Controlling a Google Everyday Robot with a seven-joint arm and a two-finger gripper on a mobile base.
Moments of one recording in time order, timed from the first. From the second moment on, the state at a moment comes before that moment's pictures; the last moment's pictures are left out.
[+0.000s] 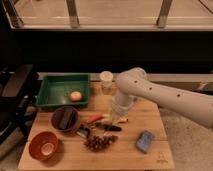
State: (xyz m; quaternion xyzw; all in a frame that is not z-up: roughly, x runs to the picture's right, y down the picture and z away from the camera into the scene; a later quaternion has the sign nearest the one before) arm 0.033 0.145 0.708 -0.32 -0.25 -0.31 0.86
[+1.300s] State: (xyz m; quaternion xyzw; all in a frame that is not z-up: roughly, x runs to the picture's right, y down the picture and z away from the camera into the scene) arm -0.081 0.104 0.684 -0.25 -0.30 -0.42 0.82
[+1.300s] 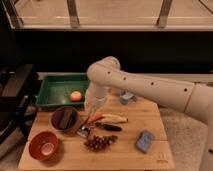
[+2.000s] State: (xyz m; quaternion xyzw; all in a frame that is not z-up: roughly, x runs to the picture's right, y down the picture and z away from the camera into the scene) arm -0.244 0.118 0.679 -0.22 -0.42 -0.49 0.73
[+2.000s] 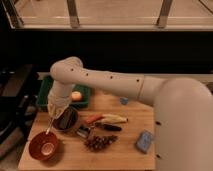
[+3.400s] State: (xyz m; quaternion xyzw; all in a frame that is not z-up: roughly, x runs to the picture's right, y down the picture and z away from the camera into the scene) arm -0.264 0.221 0.731 -0.28 -0.50 -0.43 0.70
